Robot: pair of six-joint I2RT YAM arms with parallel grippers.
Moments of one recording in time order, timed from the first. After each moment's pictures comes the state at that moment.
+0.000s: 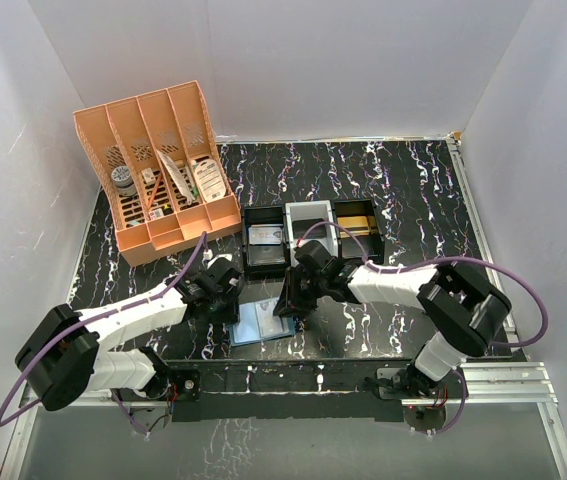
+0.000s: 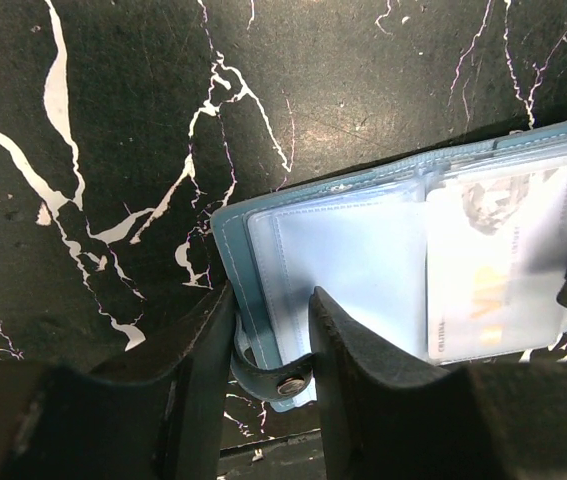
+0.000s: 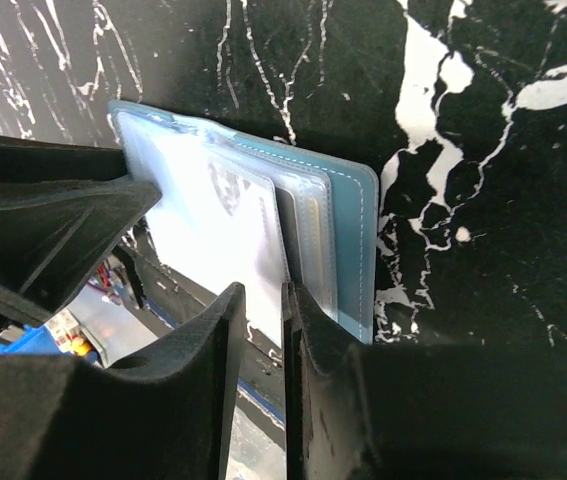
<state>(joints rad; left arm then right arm) -0.79 1.23 0.56 -0.51 -0.09 -0.76 0.84 1.60 0.76 -0.06 -0.35 0.98</state>
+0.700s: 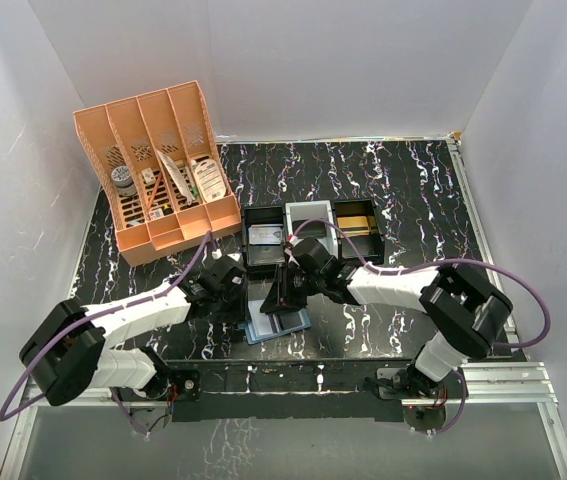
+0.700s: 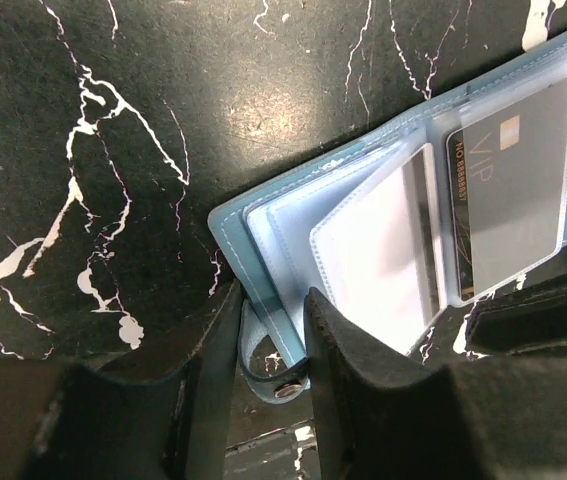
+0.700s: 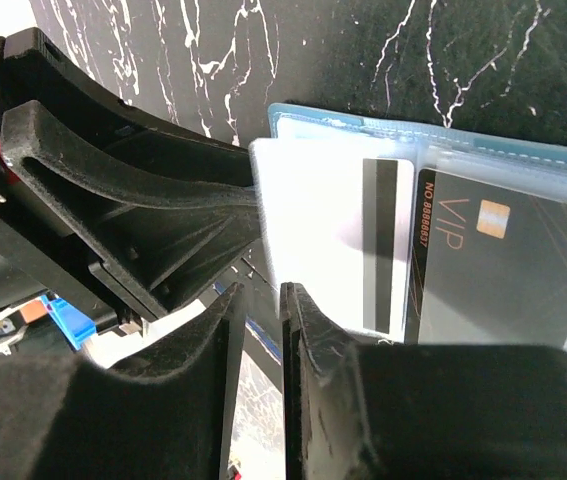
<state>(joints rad) -0.79 1.26 0.56 -0.41 0.01 -0.76 0.86 1.57 0.76 0.06 -0.43 1.02</state>
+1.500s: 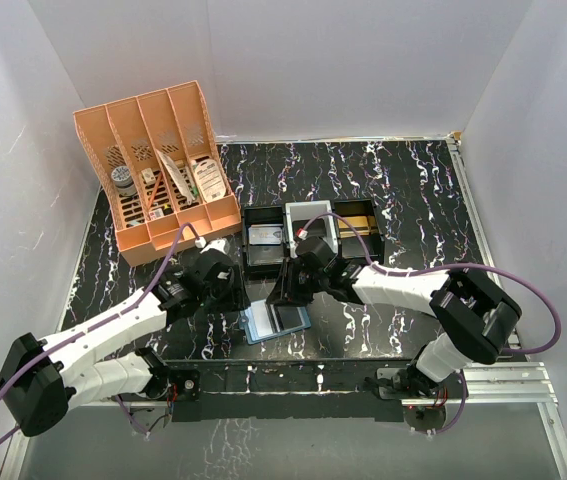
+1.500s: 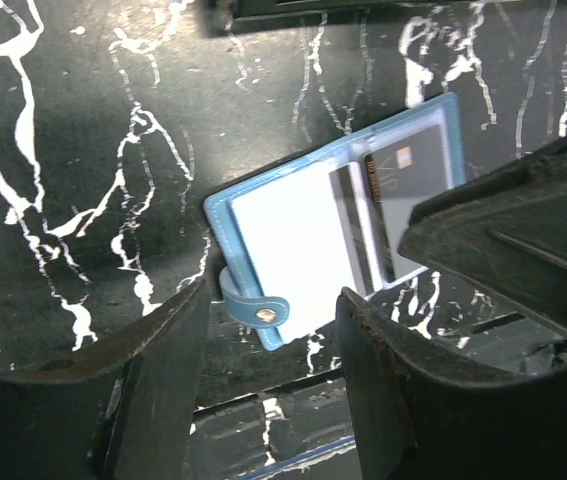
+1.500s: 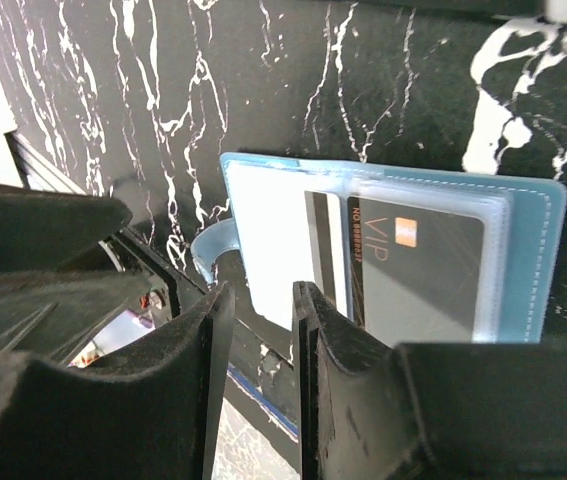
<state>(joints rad) -0.79 1.03 0.63 -0.57 -0.11 -0.81 0.85 1.53 0.77 0.00 -0.29 1.00</state>
